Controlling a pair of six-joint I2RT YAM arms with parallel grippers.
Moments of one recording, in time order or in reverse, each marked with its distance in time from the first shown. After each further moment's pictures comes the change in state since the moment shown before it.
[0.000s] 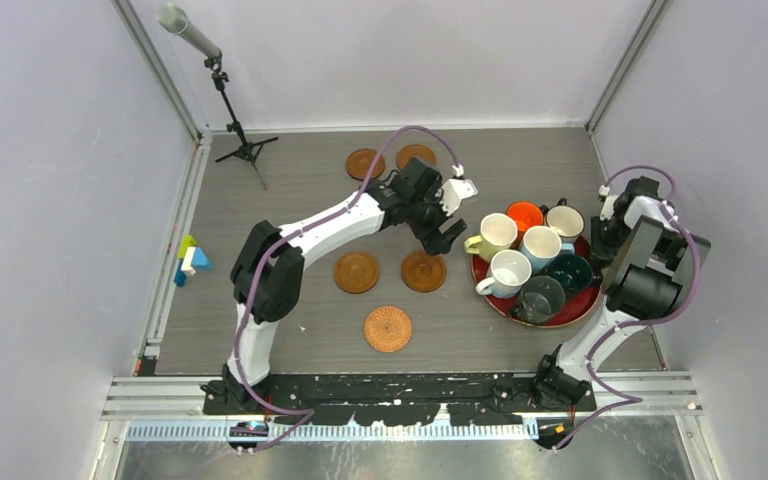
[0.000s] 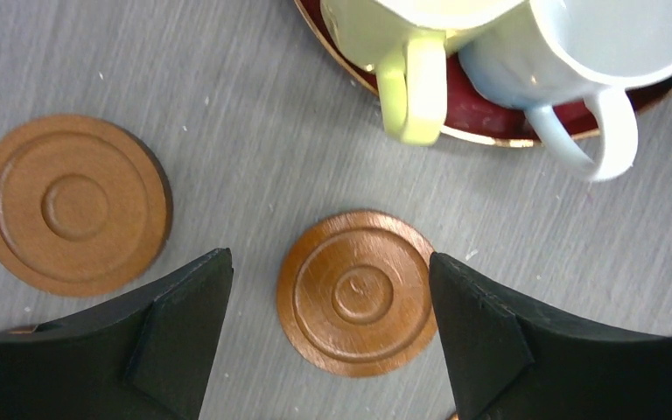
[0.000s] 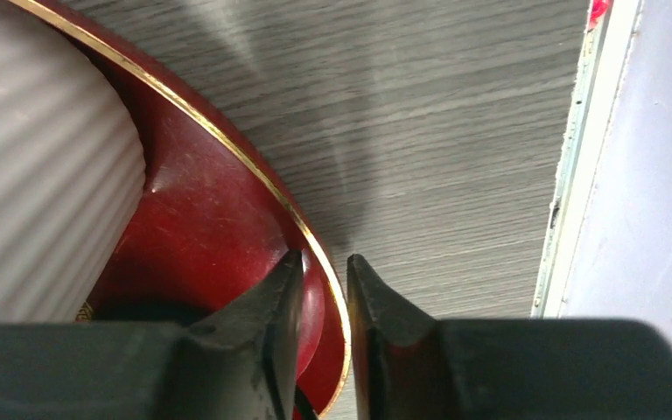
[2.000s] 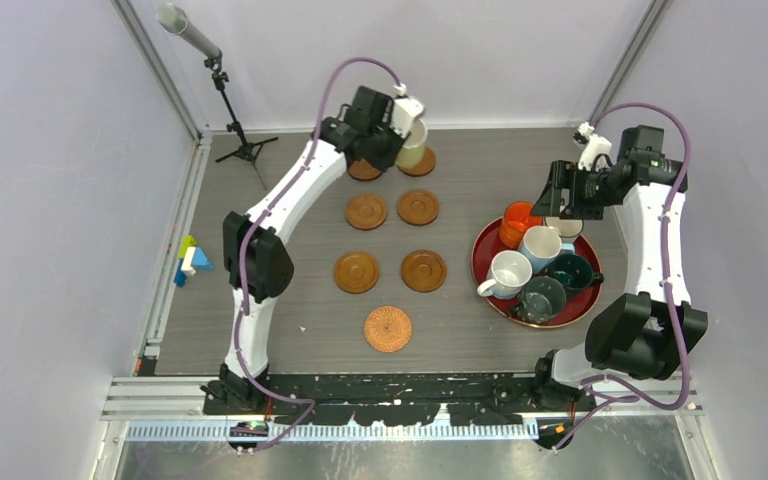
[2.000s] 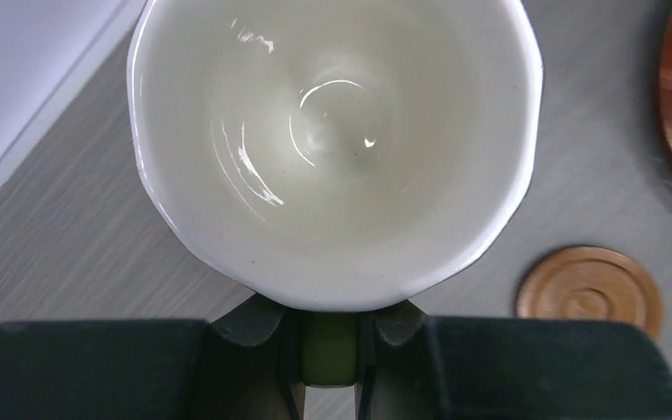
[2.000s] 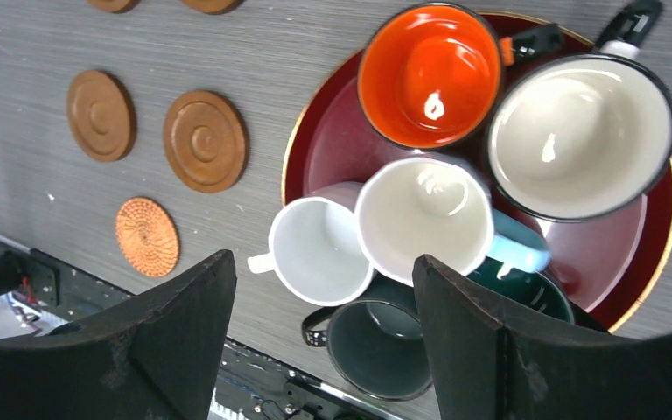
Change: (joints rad) left arm 0.219 0.112 0.500 -0.288 -0.240 -0.007; right arm 0.203 -0.386 0.273 -0.430 -0.536 0.111
